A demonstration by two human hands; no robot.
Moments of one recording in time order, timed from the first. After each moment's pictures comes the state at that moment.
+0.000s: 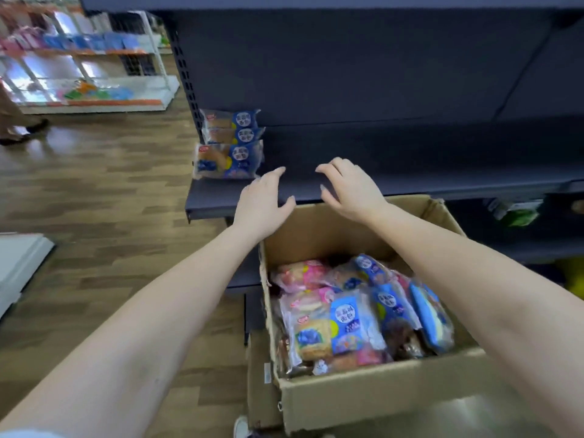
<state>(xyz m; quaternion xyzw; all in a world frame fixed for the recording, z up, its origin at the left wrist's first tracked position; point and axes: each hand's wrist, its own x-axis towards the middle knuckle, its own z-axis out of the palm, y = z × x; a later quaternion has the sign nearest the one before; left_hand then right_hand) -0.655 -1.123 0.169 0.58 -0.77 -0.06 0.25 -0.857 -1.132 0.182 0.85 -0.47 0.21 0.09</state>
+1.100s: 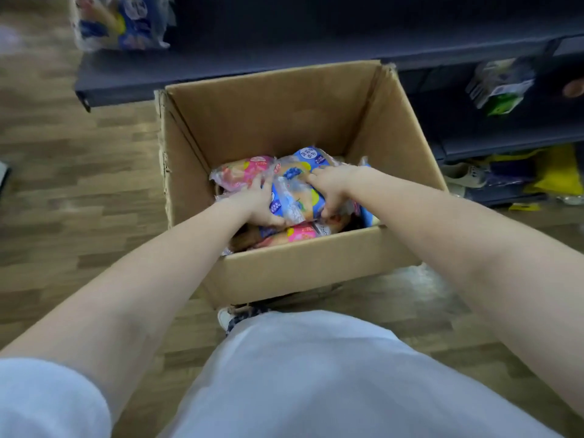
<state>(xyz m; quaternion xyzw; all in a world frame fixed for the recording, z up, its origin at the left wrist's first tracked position) -0.765 -1.011 0.048 0.57 -0.75 -0.26 -0.22 -0.949 -1.031 0.061 0.79 -0.51 -0.28 -0.17</state>
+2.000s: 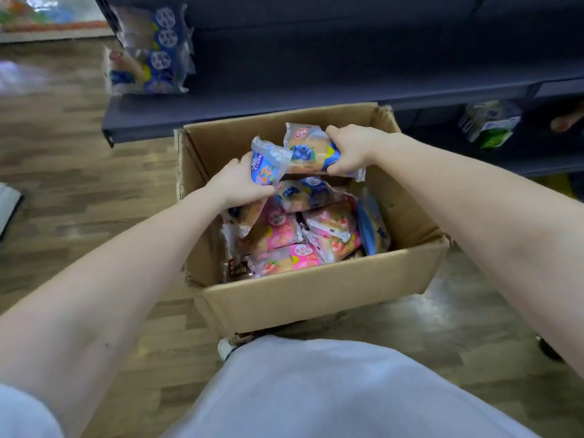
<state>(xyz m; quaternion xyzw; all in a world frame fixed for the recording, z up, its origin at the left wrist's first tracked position) -0.738 -1.052 0.117 0.63 -0.73 -0.26 0.04 -0.980 -1.086 0.150 0.79 -0.59 -0.08 -0.14</state>
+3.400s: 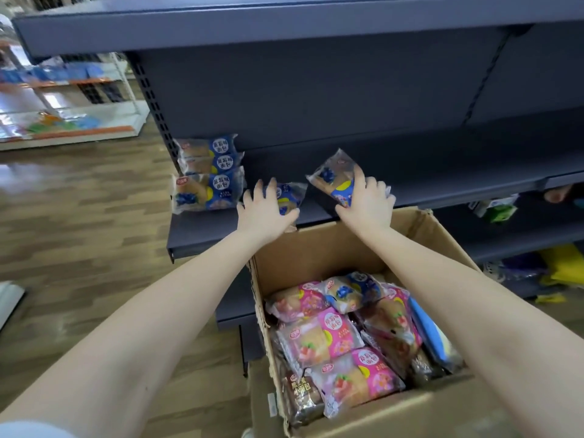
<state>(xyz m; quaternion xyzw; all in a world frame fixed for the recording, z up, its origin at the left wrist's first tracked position) -0.684 -1.171 0.177 0.63 -0.76 -0.10 0.12 -0.882 -1.151 0.165 0.59 -0.78 0.18 0.06</state>
